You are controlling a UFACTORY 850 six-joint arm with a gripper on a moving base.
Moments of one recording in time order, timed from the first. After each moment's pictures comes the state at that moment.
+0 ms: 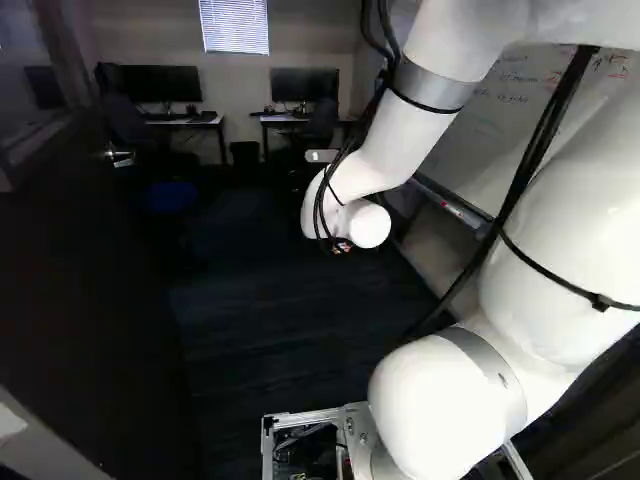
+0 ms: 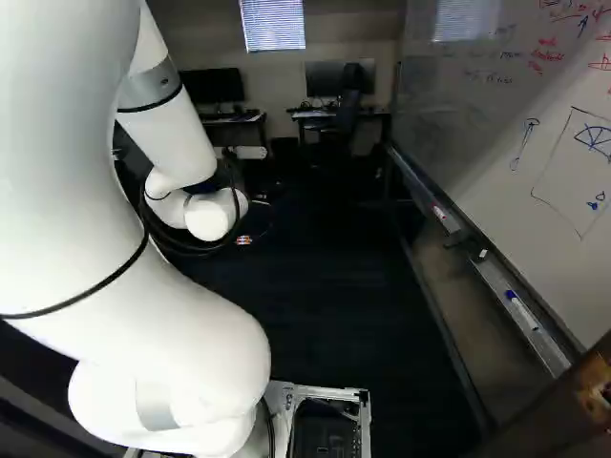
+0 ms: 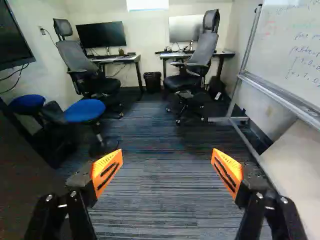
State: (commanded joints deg) arm 13.2 3.4 -21.0 8.1 50.3 0.0
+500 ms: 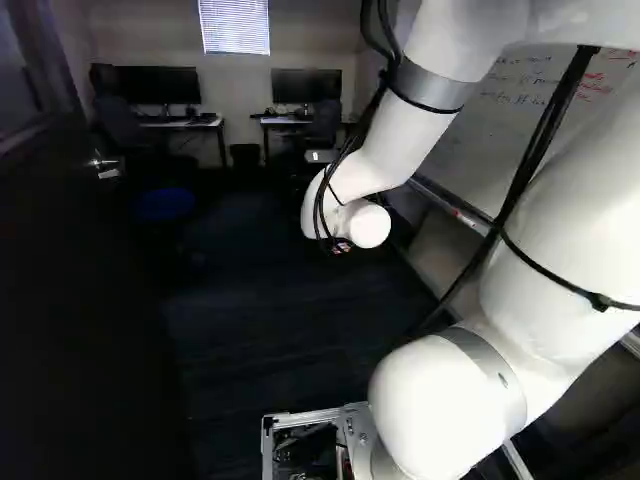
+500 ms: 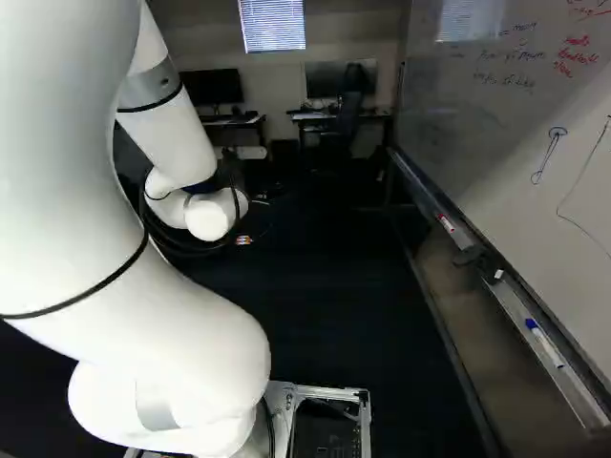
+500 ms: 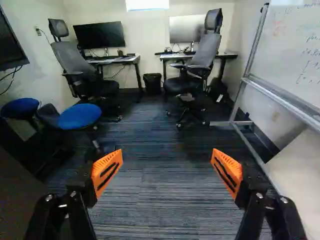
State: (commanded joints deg) arm 13.2 3.4 -21.0 8.1 50.3 0.0
